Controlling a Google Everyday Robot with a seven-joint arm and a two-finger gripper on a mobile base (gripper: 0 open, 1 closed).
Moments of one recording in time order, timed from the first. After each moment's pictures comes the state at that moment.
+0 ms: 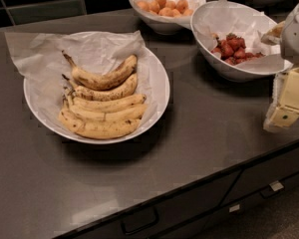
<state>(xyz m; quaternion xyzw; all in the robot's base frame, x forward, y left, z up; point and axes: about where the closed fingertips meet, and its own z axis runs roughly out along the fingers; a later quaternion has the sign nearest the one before) 0.438 -0.217 0.976 -0.60 0.78 -0.03 0.16</state>
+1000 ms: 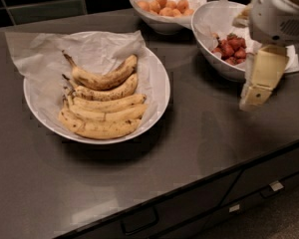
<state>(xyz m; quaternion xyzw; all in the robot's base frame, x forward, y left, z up) 0.470 -0.180 0.991 -0.65 0.74 -0.05 0.16</state>
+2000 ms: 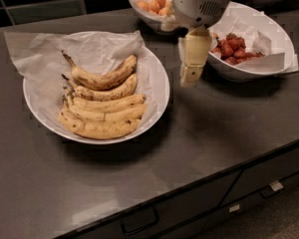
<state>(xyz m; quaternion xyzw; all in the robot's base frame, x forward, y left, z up) 0.525 -0.068 0.984 -0.76 0.64 0.01 0.14</state>
